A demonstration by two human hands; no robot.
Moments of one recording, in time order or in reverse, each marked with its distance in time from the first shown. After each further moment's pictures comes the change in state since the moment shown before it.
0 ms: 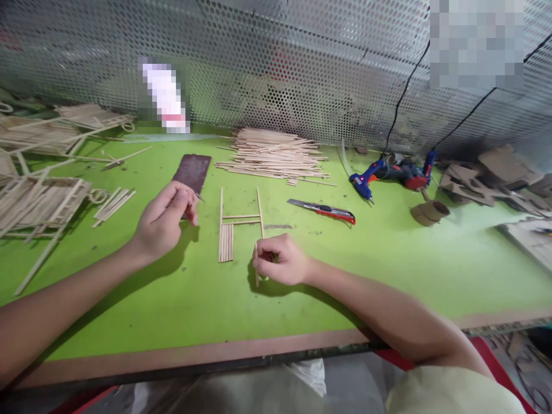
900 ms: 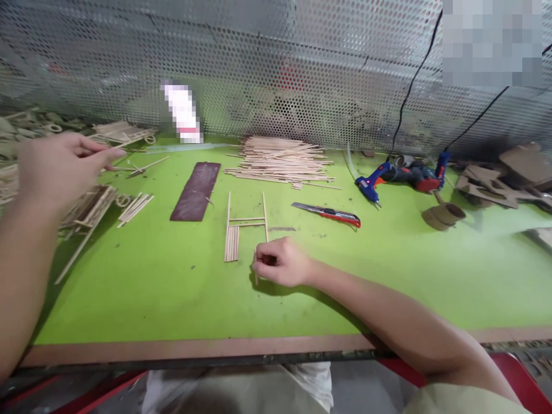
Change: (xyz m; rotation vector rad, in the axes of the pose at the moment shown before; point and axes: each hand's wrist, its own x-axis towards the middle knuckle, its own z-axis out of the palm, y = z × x) left_hand 0.039 -0.032 -0.157 0.605 0.326 -0.114; right_hand 0.001 0.002 0.002 -0.135 -0.046 0.017
